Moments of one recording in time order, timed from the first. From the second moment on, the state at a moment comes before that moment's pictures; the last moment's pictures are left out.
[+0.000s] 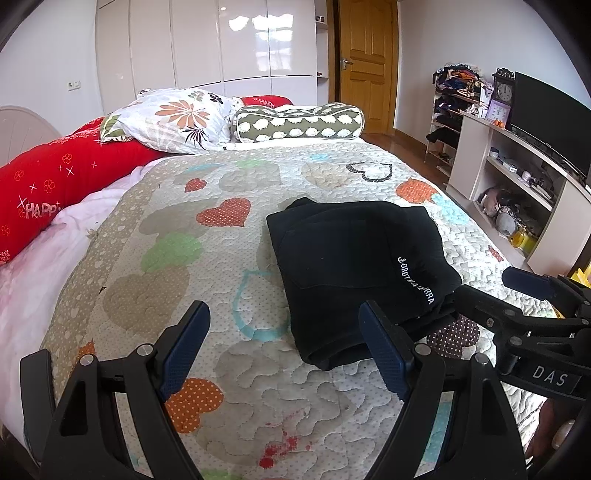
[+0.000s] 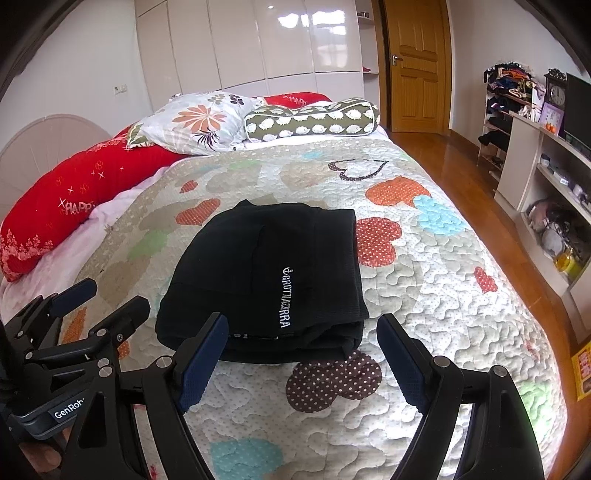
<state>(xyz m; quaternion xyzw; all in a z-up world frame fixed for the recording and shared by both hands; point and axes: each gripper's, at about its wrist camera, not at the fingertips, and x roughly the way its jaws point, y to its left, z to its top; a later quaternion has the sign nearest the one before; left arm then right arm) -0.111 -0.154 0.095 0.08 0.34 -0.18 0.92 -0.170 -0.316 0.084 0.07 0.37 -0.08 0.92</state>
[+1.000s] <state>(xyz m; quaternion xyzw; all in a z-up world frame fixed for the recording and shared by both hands) -0.117 -0.152 0.096 0.08 0.33 -0.19 0.92 -0.173 -0.318 0.082 0.08 0.38 -0.07 0.92</state>
